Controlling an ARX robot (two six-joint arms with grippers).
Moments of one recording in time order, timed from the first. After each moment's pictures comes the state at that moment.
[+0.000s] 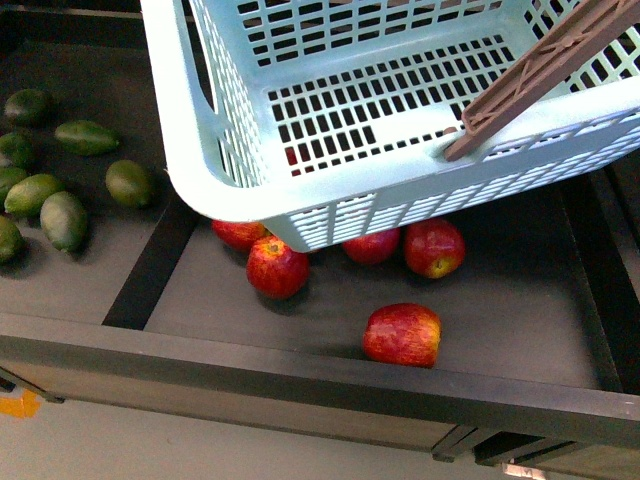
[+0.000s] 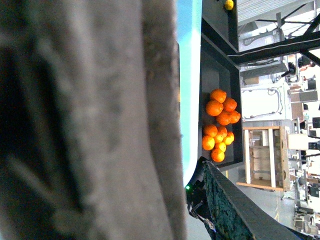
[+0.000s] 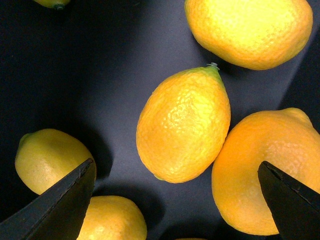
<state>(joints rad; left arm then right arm) -0.62 1.91 1.71 -0.28 0.35 -0.93 -0.63 2.30 1.04 0.28 0.08 0.72</state>
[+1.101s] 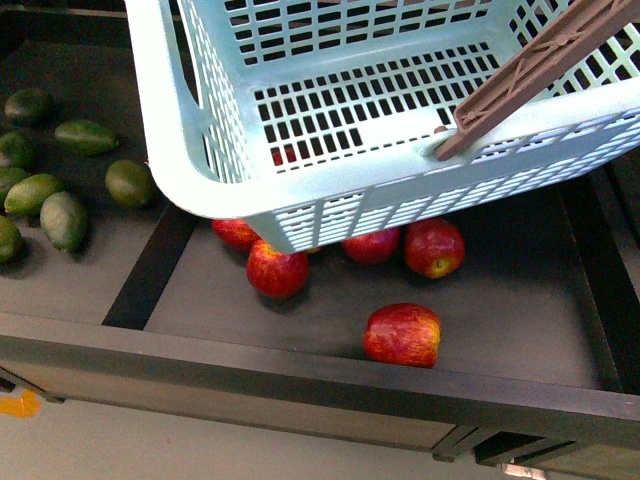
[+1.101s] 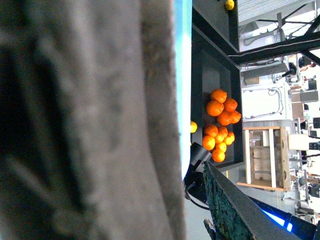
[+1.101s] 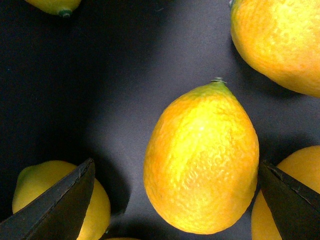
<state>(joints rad) -0.62 1.91 1.71 -0.28 0.35 -0.93 -0.60 2.45 1.25 0.22 0.09 0.75</state>
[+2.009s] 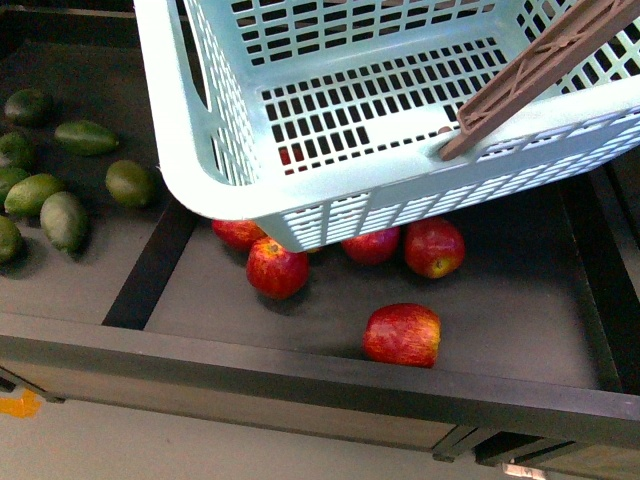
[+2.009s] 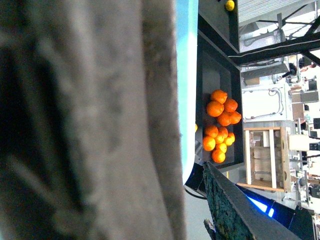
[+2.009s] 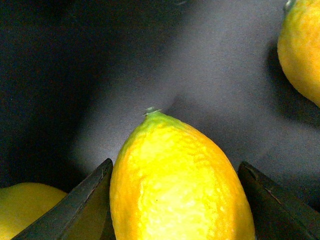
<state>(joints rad) -0.62 1.91 1.71 -0.28 0.35 -0.93 -0.59 2.58 1.41 0.16 0.09 0.66</state>
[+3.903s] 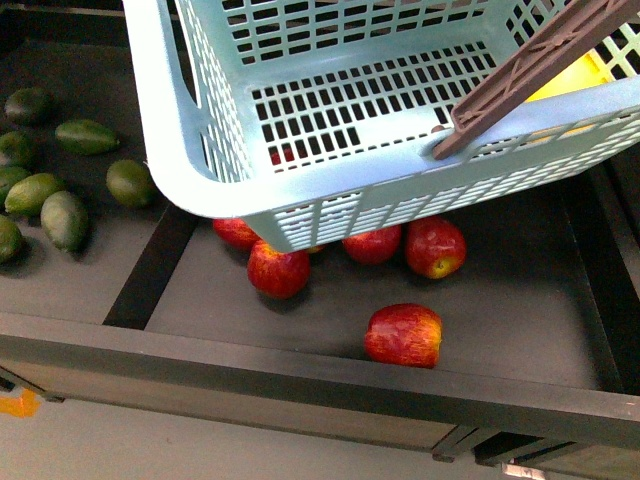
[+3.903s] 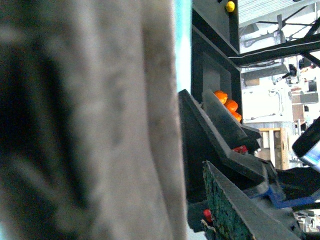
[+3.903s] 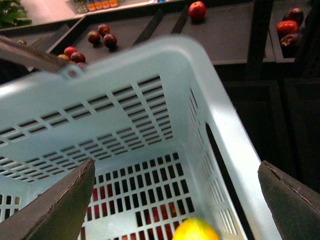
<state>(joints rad) -0.62 1.91 1.71 -0.28 0.35 -0.93 0.09 1.50 0.91 0.41 -0.07 0.17</state>
